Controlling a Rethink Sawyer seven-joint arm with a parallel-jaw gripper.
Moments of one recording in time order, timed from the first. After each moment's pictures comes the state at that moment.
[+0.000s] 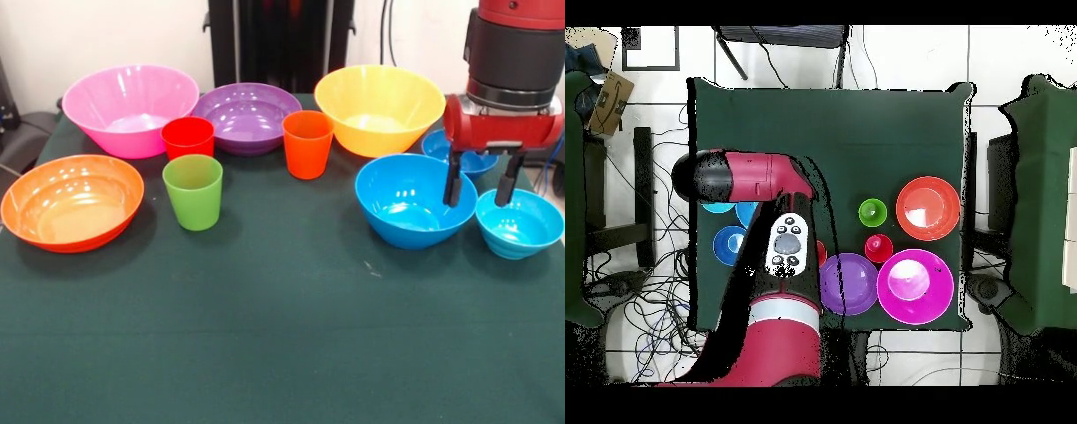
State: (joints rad) arm 0.09 -0.51 -0.07 1.41 0.11 0.50 1.70
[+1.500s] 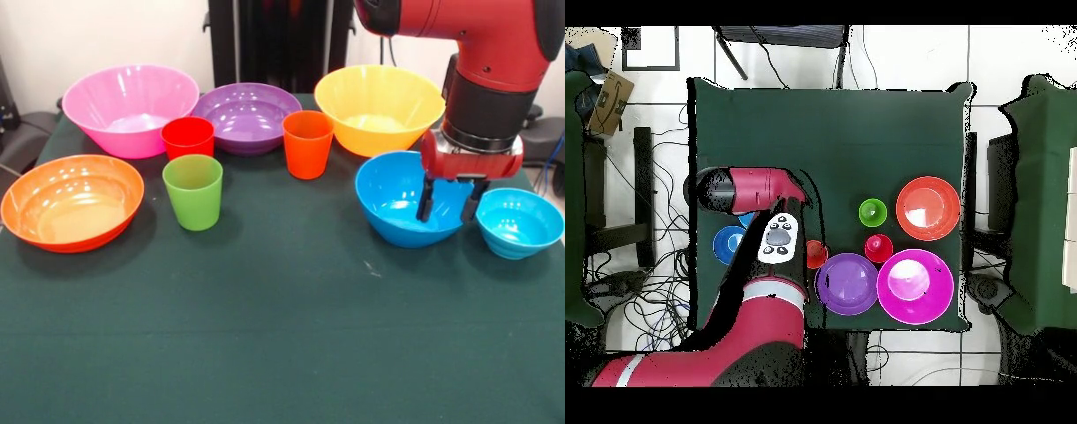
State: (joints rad) arm 0.13 -0.39 -0.12 1.41 0.11 0.50 1.70
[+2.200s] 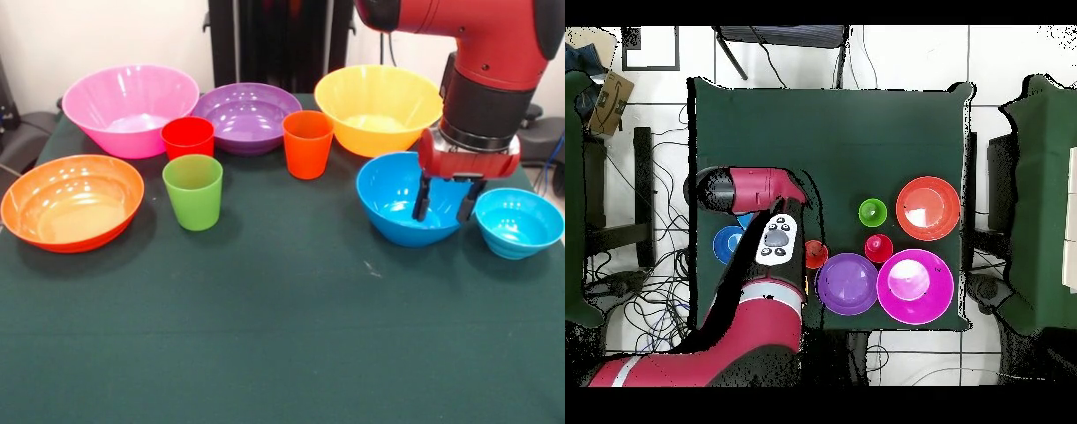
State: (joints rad) arm 0.14 -0.39 -0.14 1.40 0.12 0.50 1.70
